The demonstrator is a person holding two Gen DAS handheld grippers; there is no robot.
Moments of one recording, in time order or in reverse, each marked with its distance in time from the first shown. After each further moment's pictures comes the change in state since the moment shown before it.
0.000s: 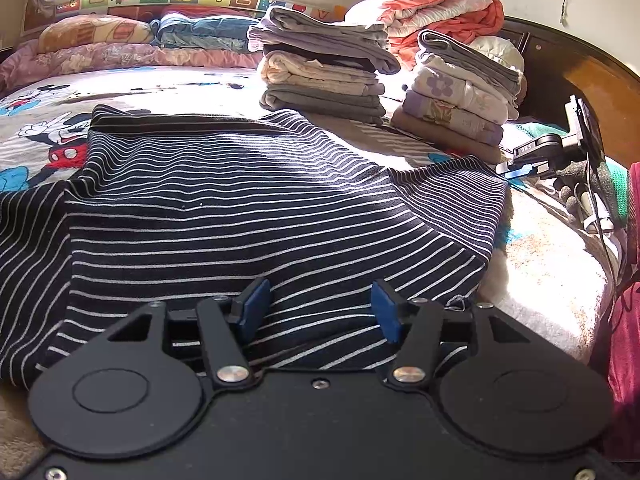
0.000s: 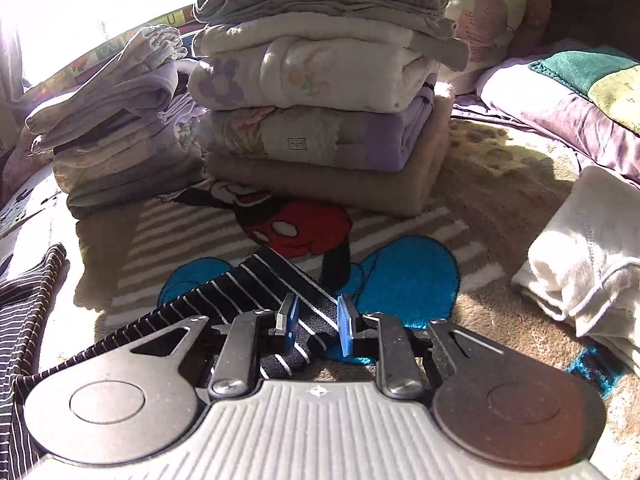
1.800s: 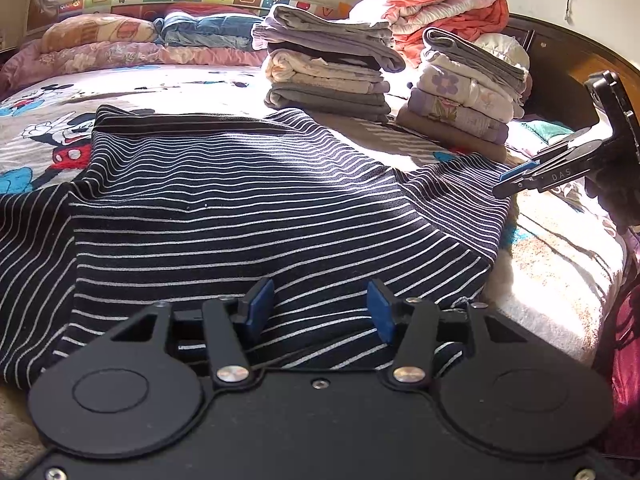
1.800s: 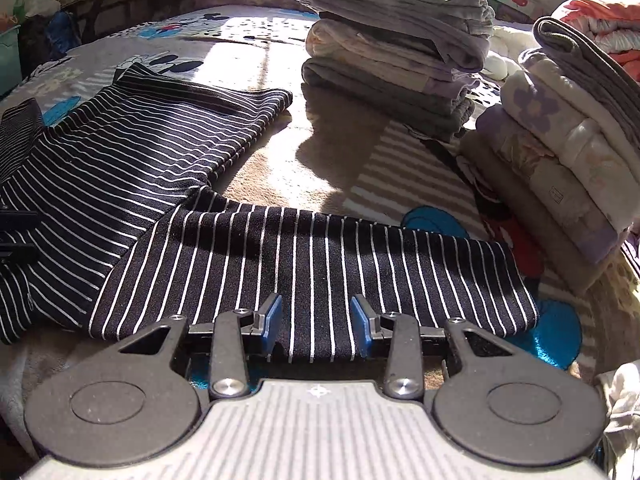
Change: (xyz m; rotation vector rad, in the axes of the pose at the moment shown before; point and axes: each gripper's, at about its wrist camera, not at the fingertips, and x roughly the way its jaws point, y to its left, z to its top) left arm 0.001 0.002 0.001 -0.003 0.005 0.017; right arm -0.053 0.133 -0.050 -0.673 0.169 0.250
